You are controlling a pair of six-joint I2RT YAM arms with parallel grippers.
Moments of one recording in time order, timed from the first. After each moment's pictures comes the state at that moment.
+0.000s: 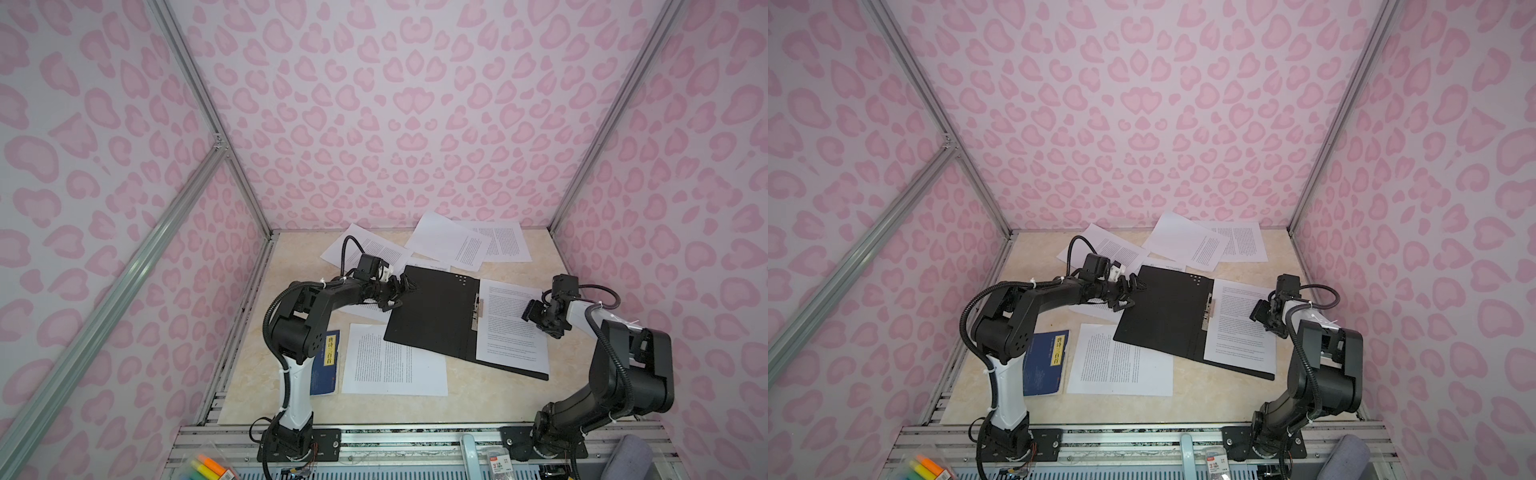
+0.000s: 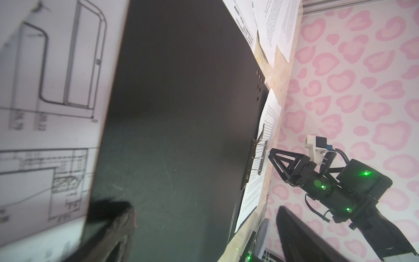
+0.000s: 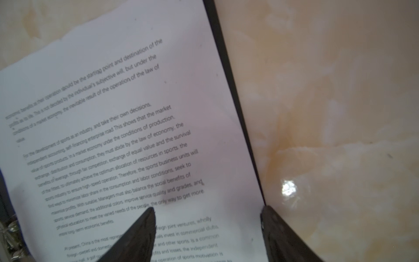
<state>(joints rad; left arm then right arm) -0.40 2.07 1.24 -0.07 0.71 -0.83 -0.26 1.59 0.83 -0.42 -0.07 0.36</state>
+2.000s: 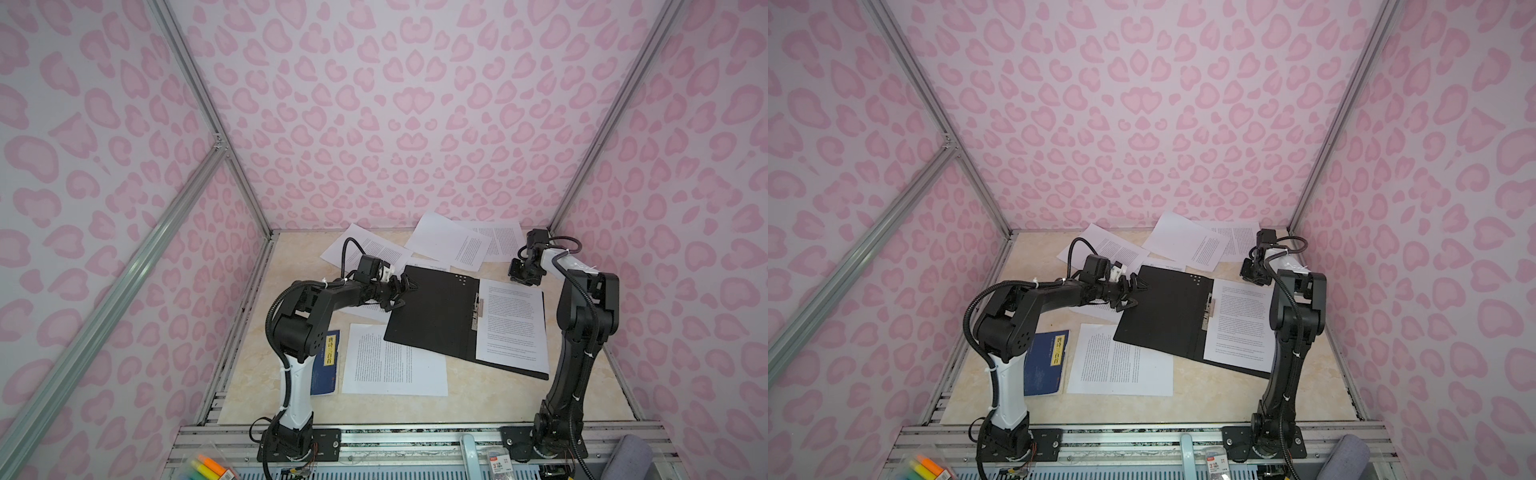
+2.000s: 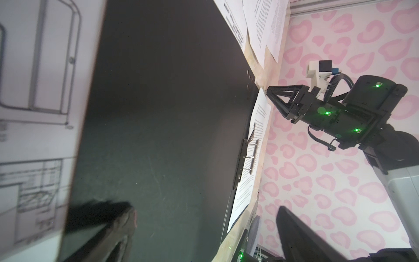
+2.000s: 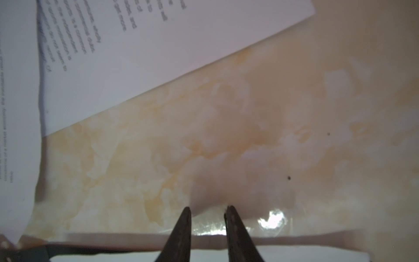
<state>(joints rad) -0.40 2.09 1.22 0.02 0.76 -0.87 -0.14 2.17 1.62 -0.67 -0.05 0.26</state>
